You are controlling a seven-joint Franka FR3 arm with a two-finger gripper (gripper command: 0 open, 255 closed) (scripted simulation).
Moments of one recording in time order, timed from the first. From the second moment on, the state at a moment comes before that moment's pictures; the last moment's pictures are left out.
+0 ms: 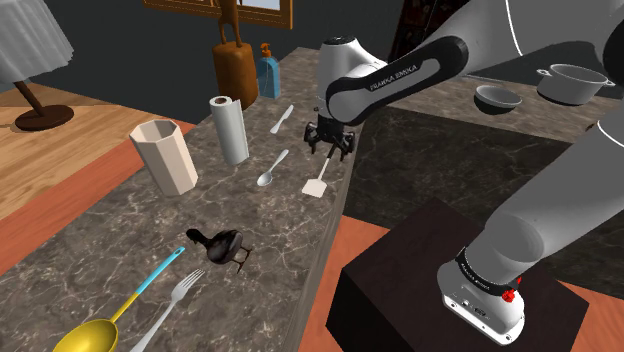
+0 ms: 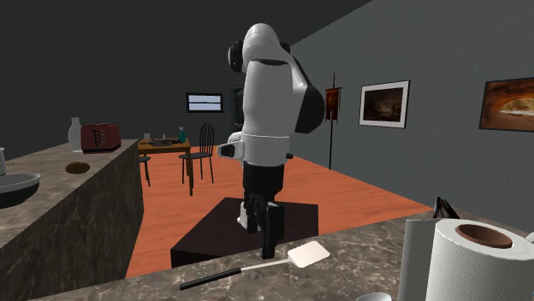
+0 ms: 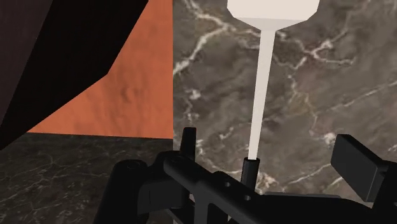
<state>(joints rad) -0.15 -0.06 0.42 -2.30 -0.05 2.26 1.30</state>
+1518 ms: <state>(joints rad) -0.15 0.01 0.42 -2.32 -0.09 2.35 1.34</state>
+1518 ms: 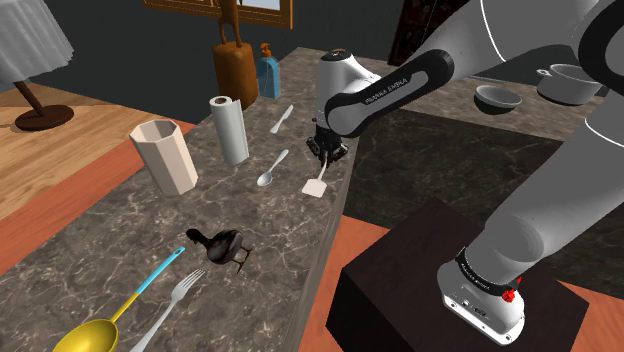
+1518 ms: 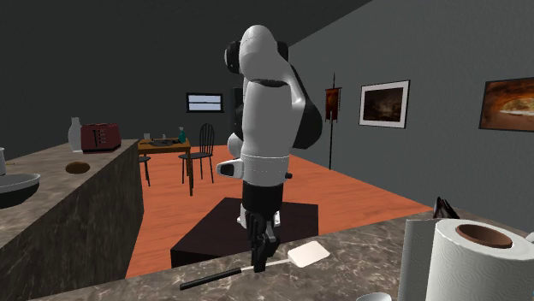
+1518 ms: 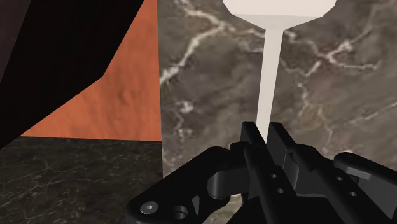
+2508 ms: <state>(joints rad) -0.15 -0.09 0.41 -2.24 -0.03 2.17 1.29</state>
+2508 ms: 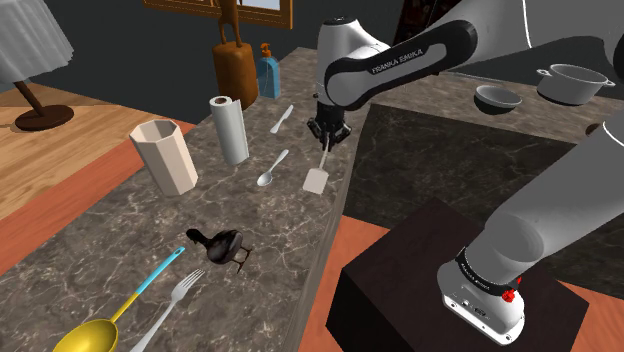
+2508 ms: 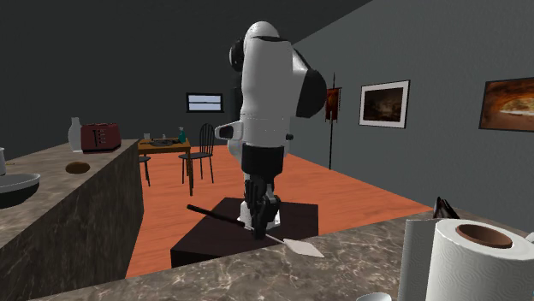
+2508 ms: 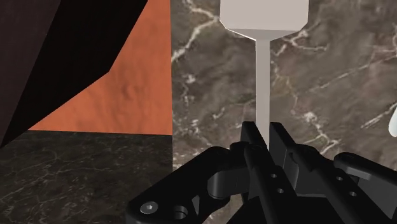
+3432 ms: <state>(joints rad) -0.06 -0.20 0.51 -2.26 0.04 2.09 1.43</state>
